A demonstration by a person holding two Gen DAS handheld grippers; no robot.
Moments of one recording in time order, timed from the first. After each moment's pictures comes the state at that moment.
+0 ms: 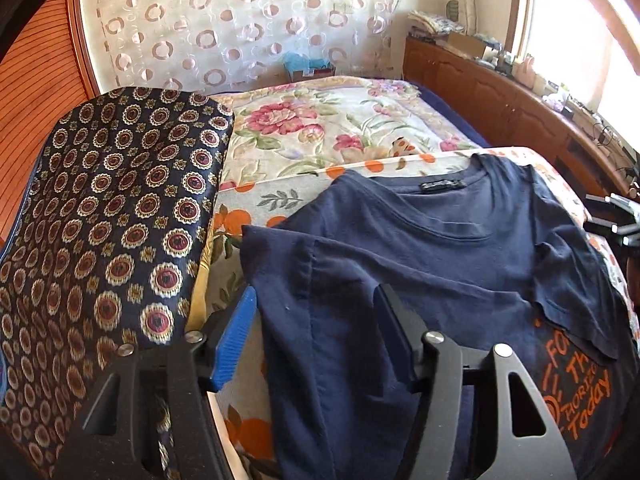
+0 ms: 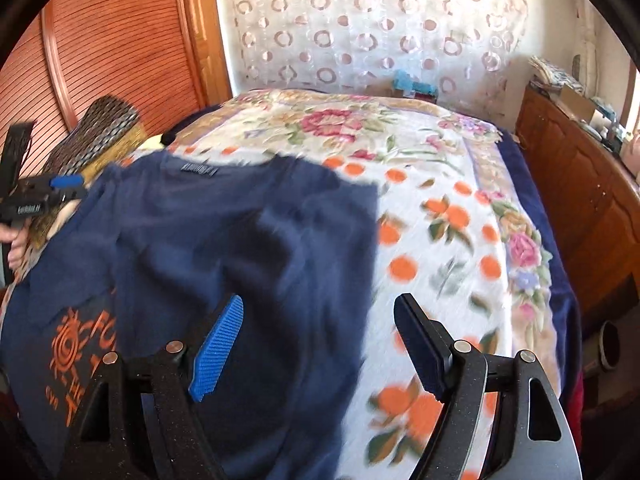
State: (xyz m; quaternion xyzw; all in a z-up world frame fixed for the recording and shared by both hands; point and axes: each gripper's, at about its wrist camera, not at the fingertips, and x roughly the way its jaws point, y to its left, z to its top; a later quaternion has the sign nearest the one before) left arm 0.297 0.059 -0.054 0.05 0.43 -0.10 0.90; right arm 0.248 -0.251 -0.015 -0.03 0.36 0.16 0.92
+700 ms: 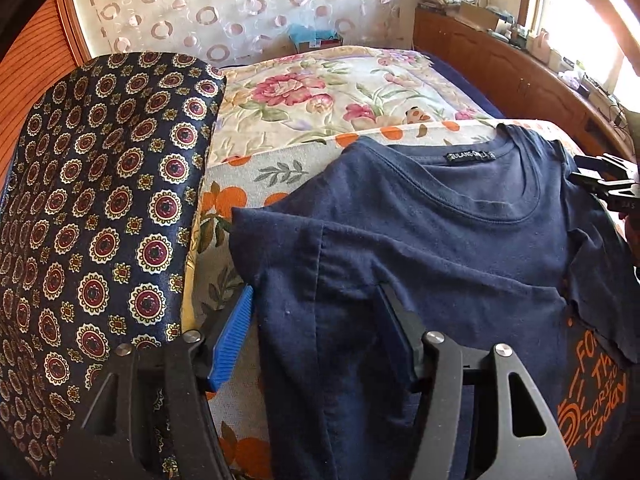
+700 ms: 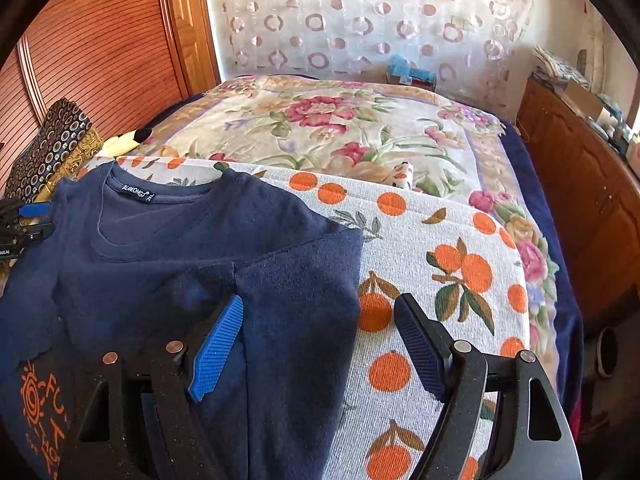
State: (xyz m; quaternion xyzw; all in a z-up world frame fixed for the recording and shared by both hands) left arm 0.321 0.049 -0.078 0.06 0.47 -0.08 0.88; right arm 0.330 -0.235 -0.030 -0.05 0.38 0.15 0.91
